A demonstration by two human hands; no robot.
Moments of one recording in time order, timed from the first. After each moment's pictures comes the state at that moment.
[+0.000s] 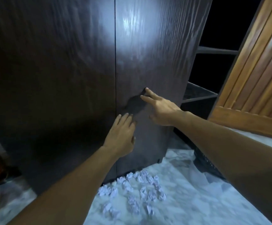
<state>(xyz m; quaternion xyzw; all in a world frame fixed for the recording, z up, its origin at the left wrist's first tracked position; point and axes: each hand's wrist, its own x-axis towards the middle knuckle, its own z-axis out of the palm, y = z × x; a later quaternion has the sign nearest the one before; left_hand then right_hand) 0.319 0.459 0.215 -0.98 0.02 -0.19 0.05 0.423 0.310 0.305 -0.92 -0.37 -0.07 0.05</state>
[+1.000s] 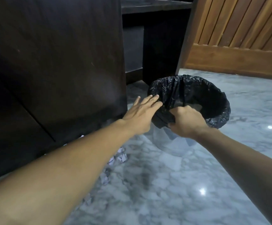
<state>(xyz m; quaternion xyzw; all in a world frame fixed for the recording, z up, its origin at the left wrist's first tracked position) 0.471 0.222 0.017 -0.98 0.18 -0.06 -0.07 0.483 0.050 0.033 -0.98 -0.19 -0.02 0.07</state>
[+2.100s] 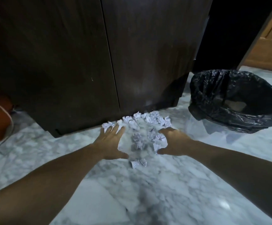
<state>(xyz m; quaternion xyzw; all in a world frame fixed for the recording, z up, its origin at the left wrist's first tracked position) 0.241 0.445 -0.076 -0.98 -0.10 0.16 0.01 0.366 0.213 -0.061 -0.91 -0.35 0.20 0.04</state>
